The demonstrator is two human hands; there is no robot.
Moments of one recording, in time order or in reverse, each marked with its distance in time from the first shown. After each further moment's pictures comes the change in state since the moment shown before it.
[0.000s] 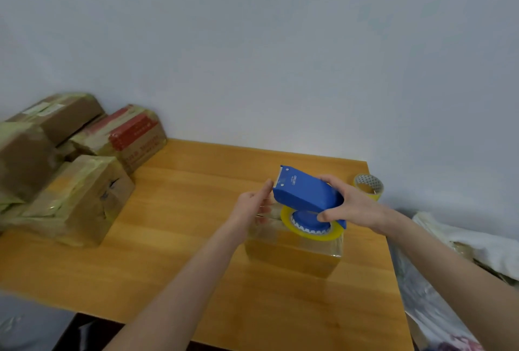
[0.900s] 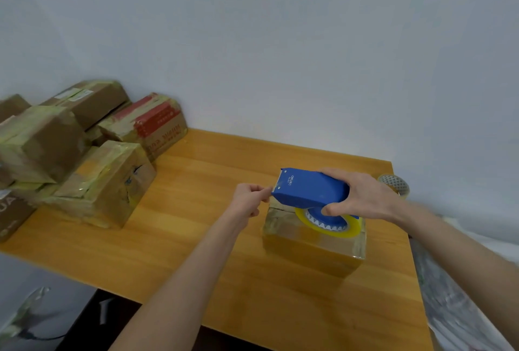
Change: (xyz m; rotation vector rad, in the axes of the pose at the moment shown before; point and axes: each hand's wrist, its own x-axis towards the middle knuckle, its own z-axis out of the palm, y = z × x) left_hand 0.015 -0.009 -0.048 0.109 0.113 0.038; right_hand 0.026 -0.026 0.011 -0.588 0.017 -0.135
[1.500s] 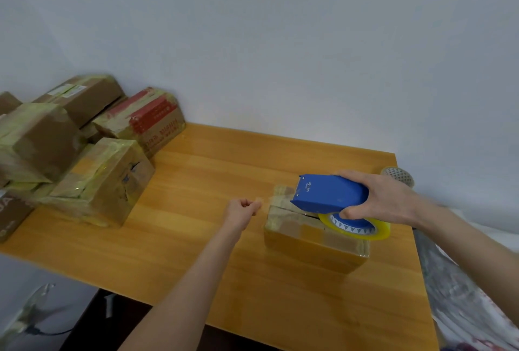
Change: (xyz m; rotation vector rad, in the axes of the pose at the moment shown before) left_hand 0.021 -0.054 -0.003 0.170 0.119 -0.029; right_hand -0.011 0.028 -0.004 -0.102 -0.004 0.056
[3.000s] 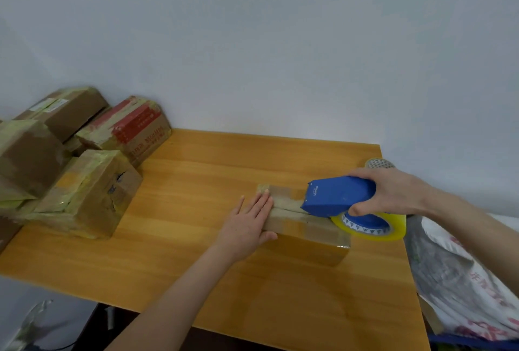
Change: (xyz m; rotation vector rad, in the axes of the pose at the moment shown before) left_hand -0.036 0.002 0.020 1.380 -0.199 0.777; right_hand -0.027 0.029 -0.022 0.011 -0.069 0.126
